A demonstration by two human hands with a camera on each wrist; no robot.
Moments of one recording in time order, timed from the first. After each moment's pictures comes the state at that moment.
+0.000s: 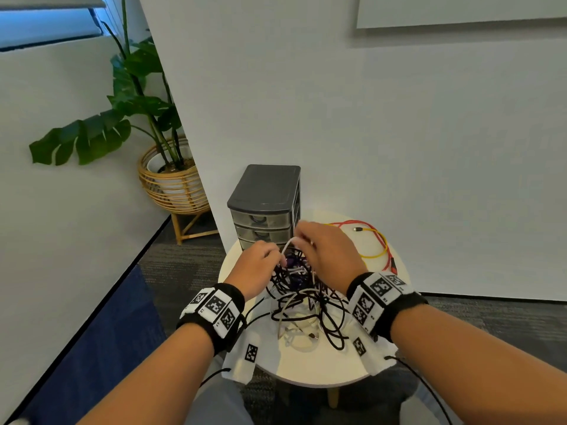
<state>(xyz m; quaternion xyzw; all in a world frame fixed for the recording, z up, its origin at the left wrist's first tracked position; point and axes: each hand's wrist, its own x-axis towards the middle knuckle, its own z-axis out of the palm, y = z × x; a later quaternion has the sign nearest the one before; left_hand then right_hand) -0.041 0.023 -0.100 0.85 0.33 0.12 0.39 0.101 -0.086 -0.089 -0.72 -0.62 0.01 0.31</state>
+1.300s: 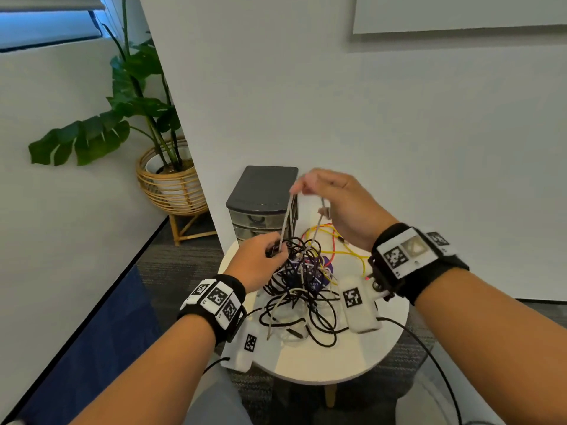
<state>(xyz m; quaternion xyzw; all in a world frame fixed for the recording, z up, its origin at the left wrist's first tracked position) -0.040 0.022 -0.090 0.88 0.28 0.16 0.34 0.120 -0.095 0.001 -0.56 -0.51 0.31 0.58</state>
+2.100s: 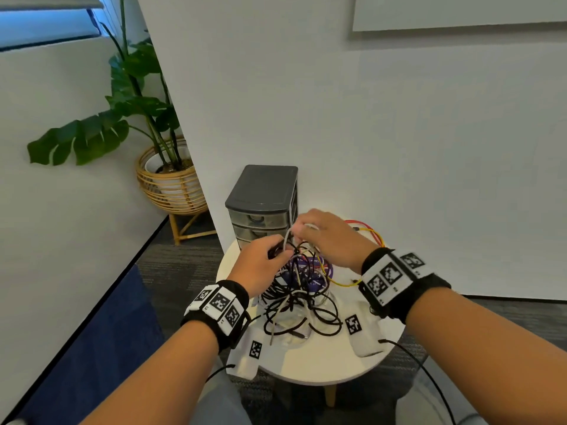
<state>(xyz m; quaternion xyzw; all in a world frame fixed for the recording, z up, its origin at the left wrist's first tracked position) -0.036 0.017 -0.099 0.87 0.28 0.18 0.37 0.109 -0.094 -0.038 -0.72 -0.56 0.23 0.33</state>
